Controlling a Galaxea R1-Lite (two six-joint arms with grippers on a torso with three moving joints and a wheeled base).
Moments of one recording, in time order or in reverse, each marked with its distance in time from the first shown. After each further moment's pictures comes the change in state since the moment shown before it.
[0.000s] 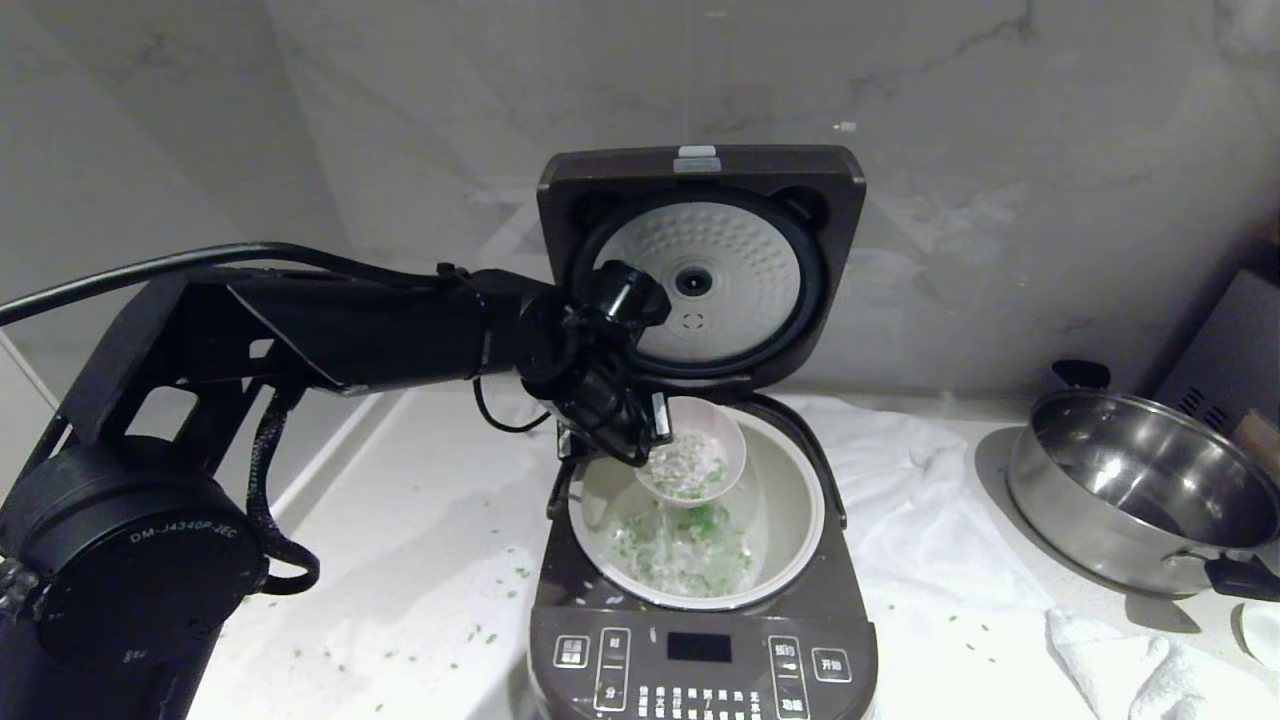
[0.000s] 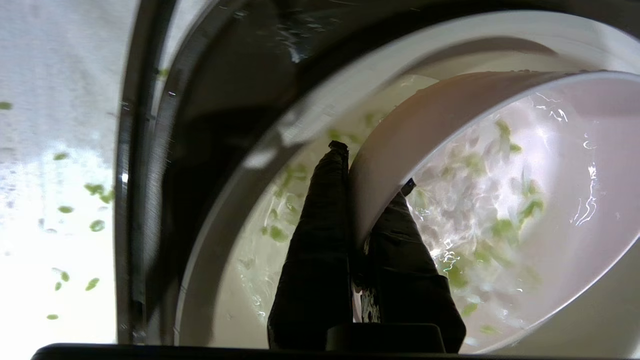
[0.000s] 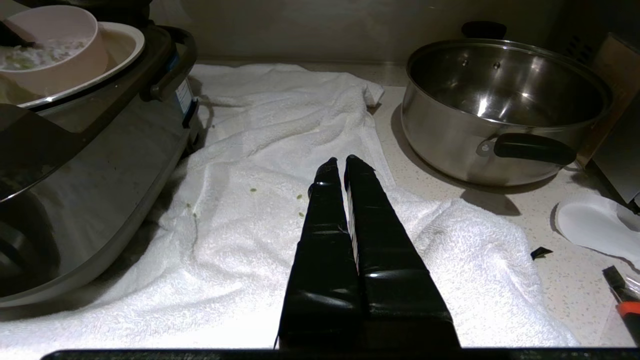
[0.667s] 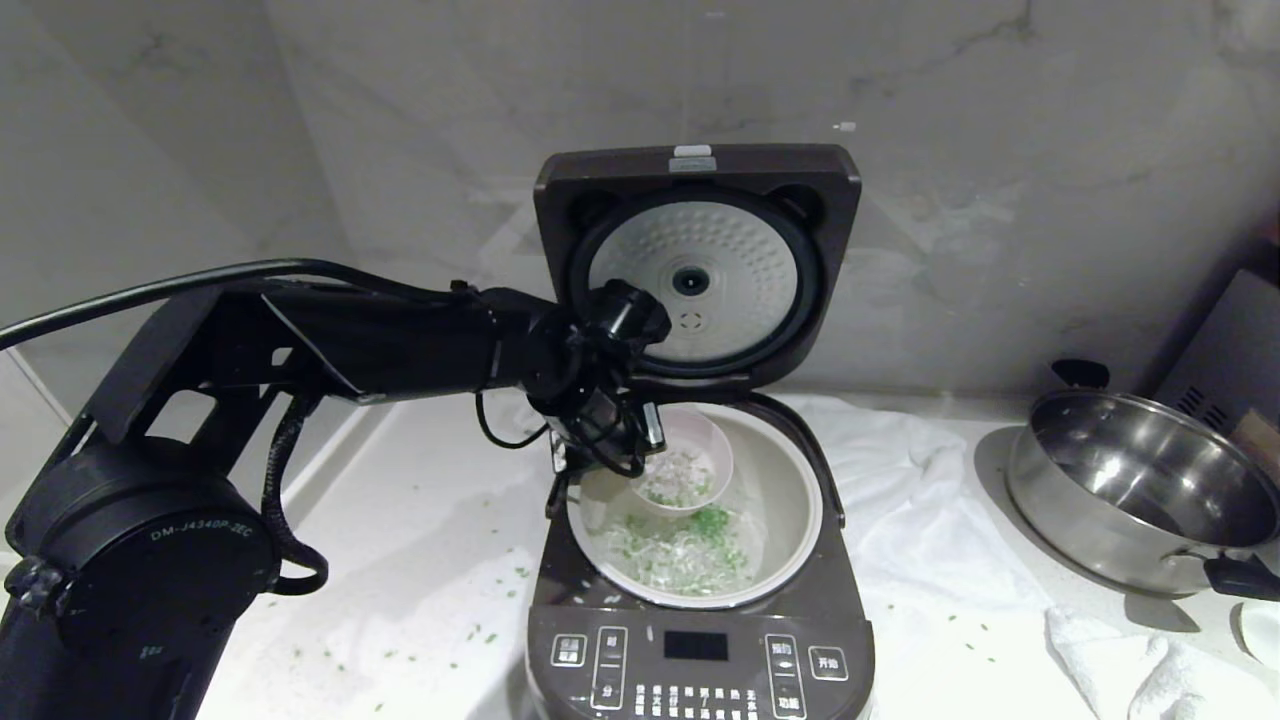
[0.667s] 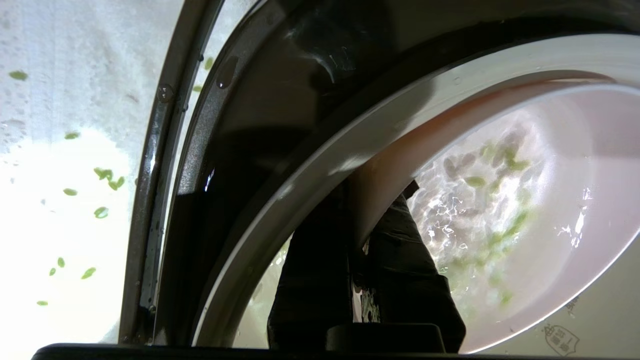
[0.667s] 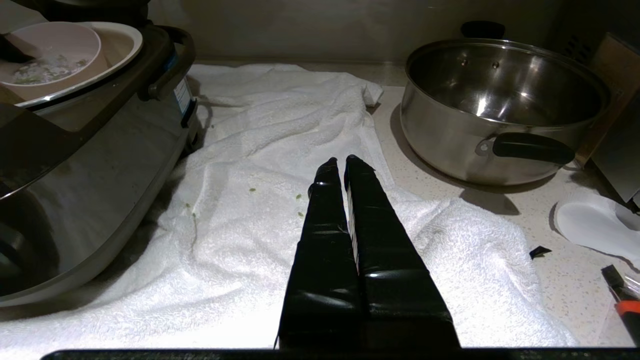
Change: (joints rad) left arm 0.011 0.013 0.047 -0.033 0.088 -0.096; right arm 0.000 0.000 0.000 0.000 0.000 0.000
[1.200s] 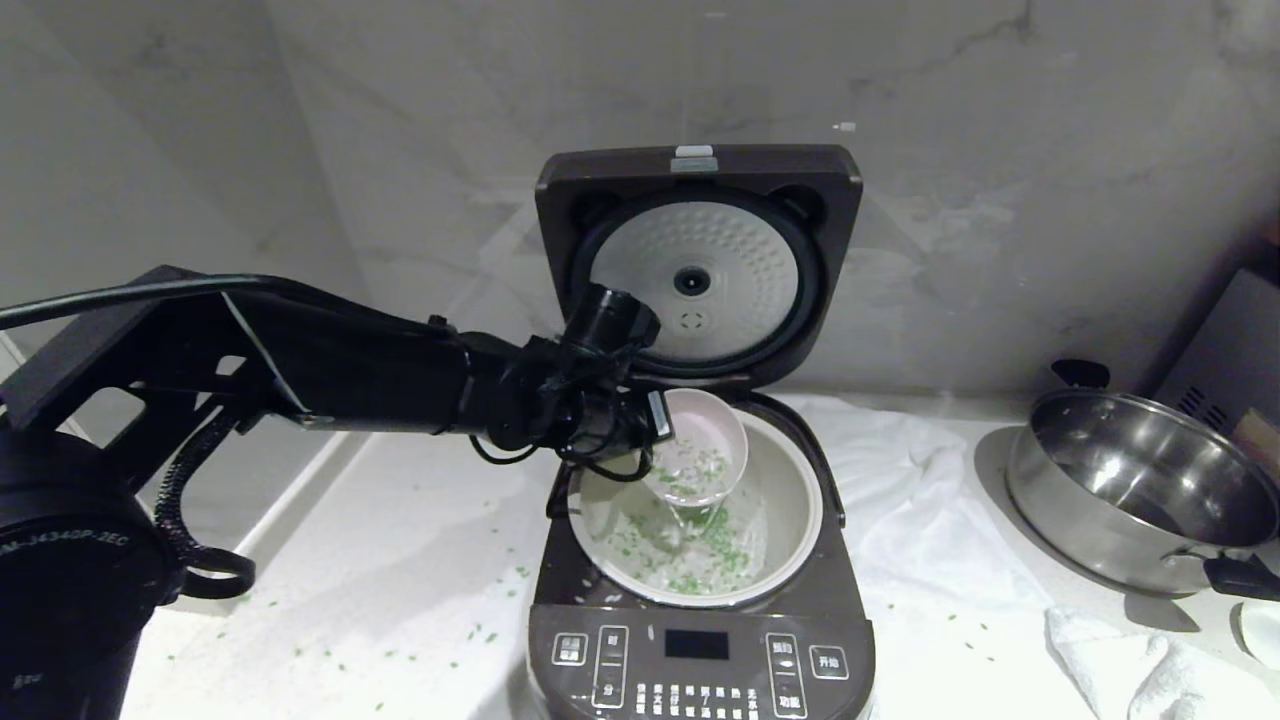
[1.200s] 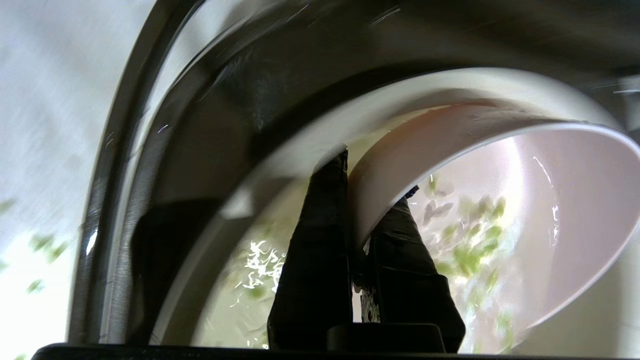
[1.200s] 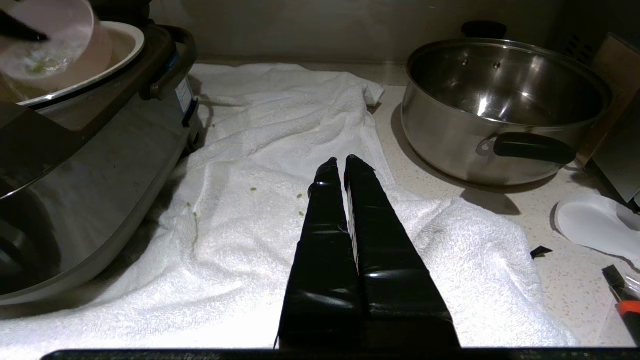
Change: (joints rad) left arm -0.005 -0.122 0.330 -0.500 0.000 0.013; right arm 0.000 0.000 0.000 0.000 0.000 0.000
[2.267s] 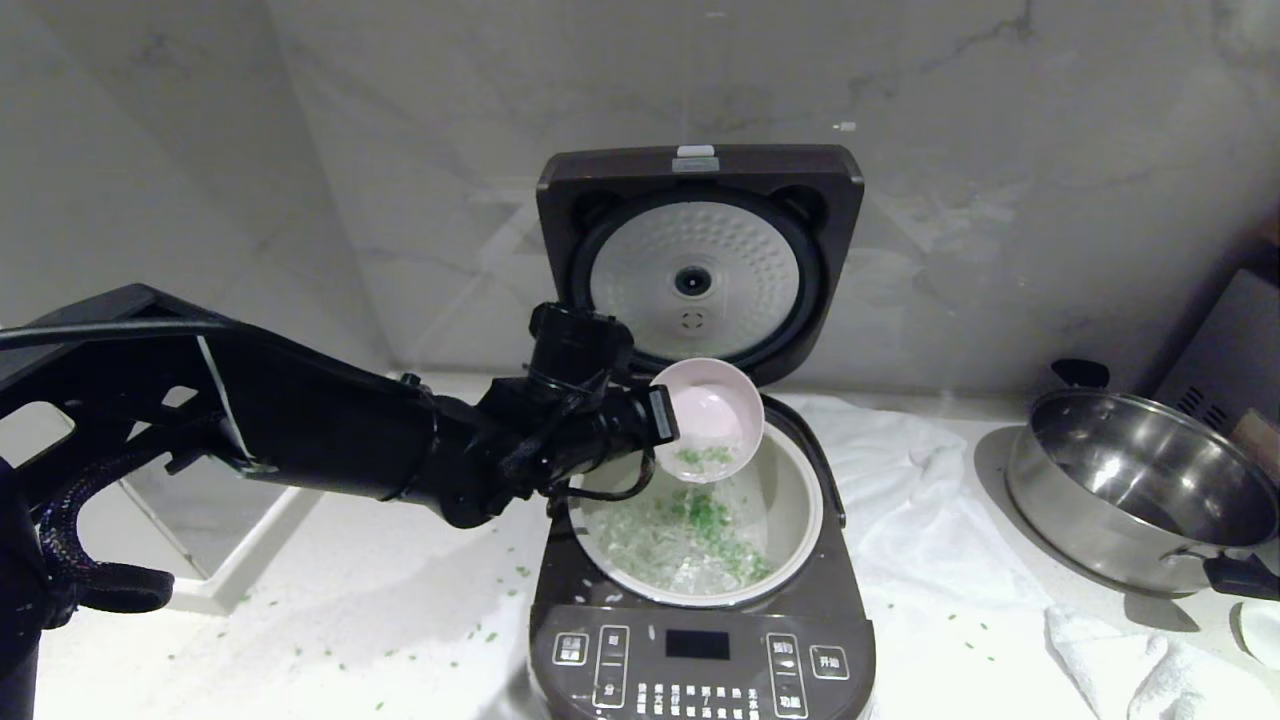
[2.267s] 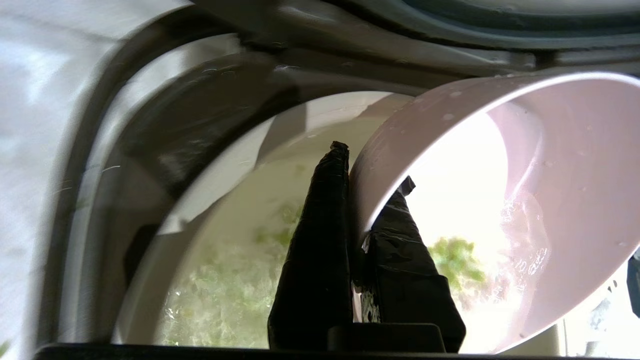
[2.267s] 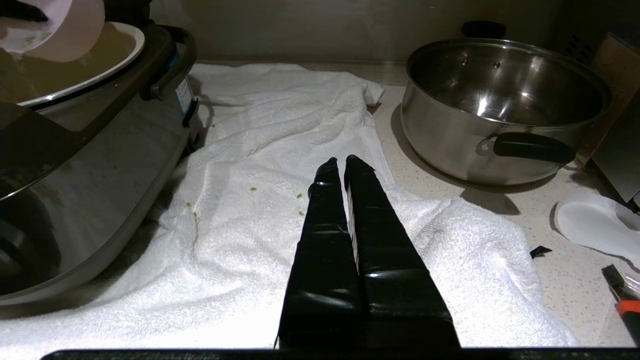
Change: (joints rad) left arm -0.033 -0.080 0.311 -0.496 -0.055 0.098; right arm 0.000 0.000 0.000 0.000 0.000 0.000
